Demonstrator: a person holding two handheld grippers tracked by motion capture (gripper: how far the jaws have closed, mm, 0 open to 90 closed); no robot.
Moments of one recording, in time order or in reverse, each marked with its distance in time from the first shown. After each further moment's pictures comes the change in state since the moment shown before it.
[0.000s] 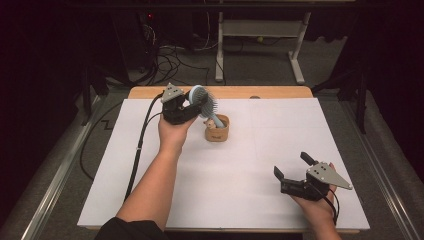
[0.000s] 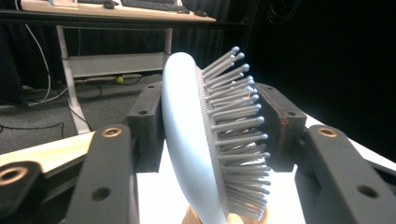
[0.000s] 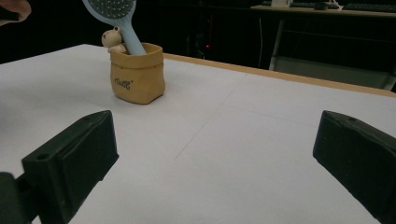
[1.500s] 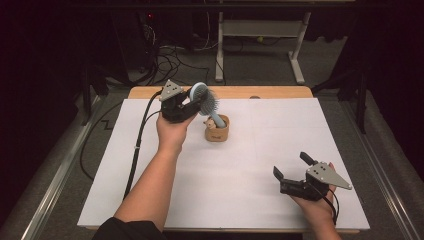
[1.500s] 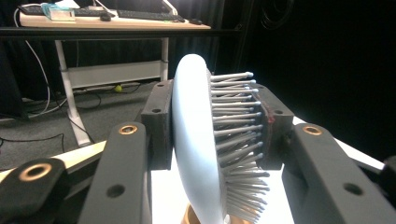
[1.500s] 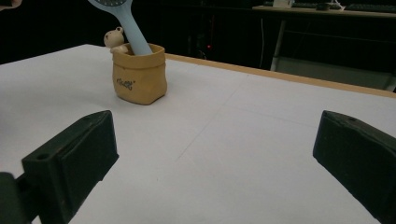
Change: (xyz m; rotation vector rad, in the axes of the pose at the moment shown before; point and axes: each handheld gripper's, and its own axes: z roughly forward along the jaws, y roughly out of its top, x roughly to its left) left arm -0.009 0.013 -0.009 -0.030 -0.021 0.032; right arm 0.001 0.000 0.000 -0.003 0.004 -0.002
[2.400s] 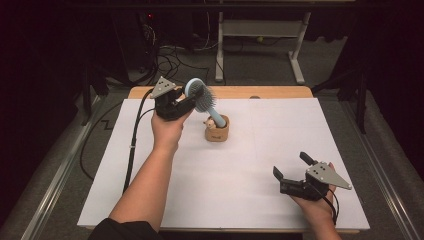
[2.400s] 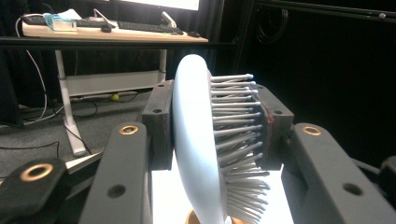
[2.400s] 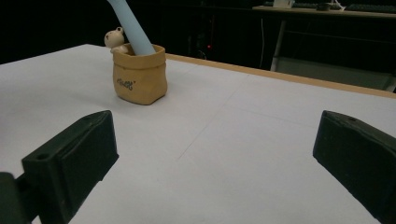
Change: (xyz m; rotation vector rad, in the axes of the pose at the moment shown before) left arm 0.005 0.011 -0.014 -0.042 -0.014 -0.018; right arm 0.000 0.000 0.000 0.002 0.001 -0.001
